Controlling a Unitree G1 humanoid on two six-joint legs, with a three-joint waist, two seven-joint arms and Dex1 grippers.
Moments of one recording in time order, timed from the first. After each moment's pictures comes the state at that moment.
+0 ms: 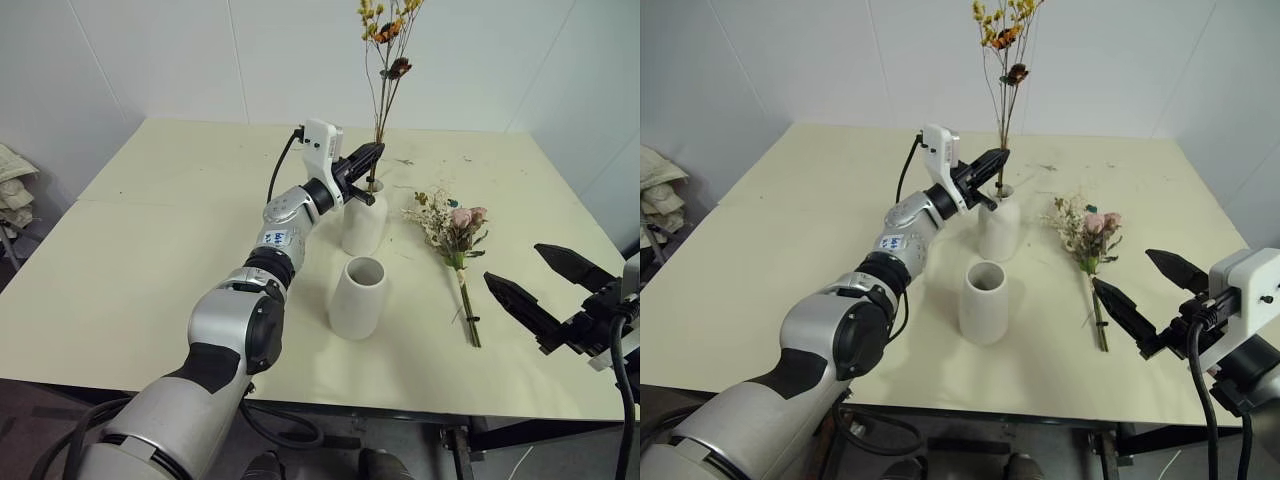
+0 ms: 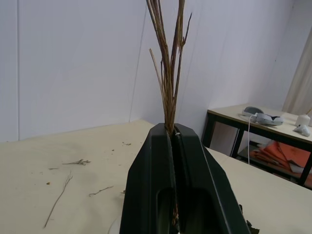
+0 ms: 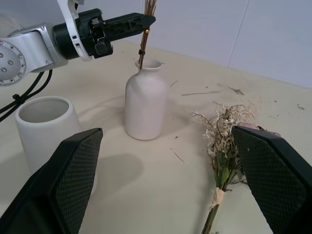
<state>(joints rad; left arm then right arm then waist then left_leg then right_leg) -1.43 0.00 0.31 1.35 -0.18 -0.31 -0.63 0.22 -0.77 -0.75 -0.84 1.05 0.65 0.34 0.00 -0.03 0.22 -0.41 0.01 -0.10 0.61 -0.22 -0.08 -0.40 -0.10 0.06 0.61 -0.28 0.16</state>
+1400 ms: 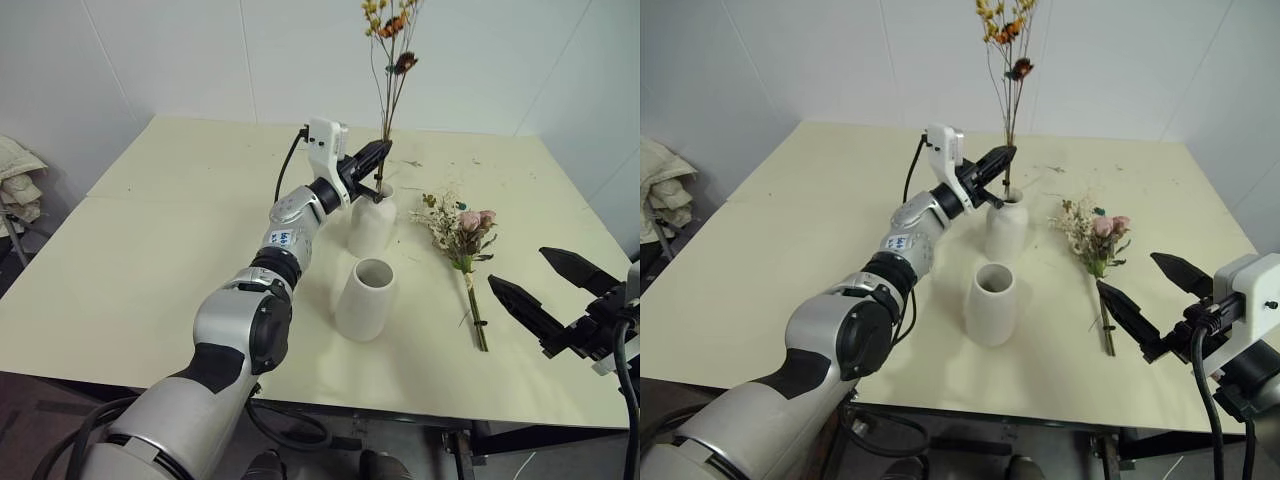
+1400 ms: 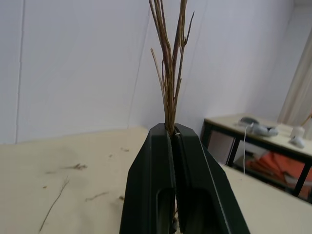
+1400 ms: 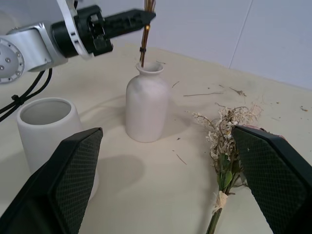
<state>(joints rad) -1.44 -0.03 0.33 1.35 -0.15 -0.31 -0.64 0.27 -0.77 -0.76 -0.85 1.05 0.61 0.34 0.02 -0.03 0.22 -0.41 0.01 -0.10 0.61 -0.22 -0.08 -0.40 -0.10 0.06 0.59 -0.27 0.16</state>
